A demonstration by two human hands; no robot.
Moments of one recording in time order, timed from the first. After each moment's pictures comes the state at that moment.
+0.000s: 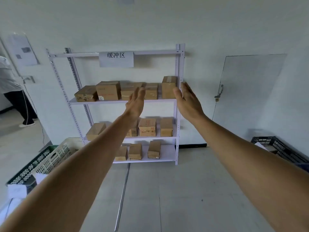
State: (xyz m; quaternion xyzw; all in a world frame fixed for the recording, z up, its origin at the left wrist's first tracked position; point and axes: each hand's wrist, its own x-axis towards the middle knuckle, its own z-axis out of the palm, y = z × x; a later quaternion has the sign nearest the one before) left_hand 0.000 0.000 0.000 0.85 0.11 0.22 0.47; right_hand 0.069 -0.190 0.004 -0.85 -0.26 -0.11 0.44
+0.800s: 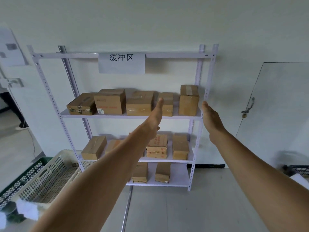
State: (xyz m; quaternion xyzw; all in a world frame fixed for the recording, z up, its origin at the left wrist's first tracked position) left_hand 0.292 0.156 -0.029 0.69 0.17 0.08 0.70; right_hand 0.378 -0.029 -0.044 -0.80 -0.10 -0.01 0.60
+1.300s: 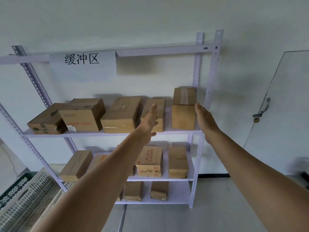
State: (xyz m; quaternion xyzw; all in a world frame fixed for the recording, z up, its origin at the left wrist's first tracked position) left_hand 0.564 0.198 -0.066 0.68 0.21 0.07 0.70; right_hand 0.654 0.008 -0.072 -0.81 -0.12 0.04 0.57
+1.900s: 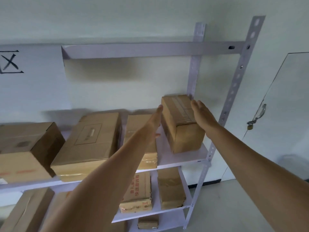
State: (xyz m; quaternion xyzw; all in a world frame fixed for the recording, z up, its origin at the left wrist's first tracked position) left_hand 0.831 0.281 -0.094 0.67 0.18 -0.03 0.72; right_hand 0.894 0.093 -0.083 -0.88 -0.07 -0.01 0.48
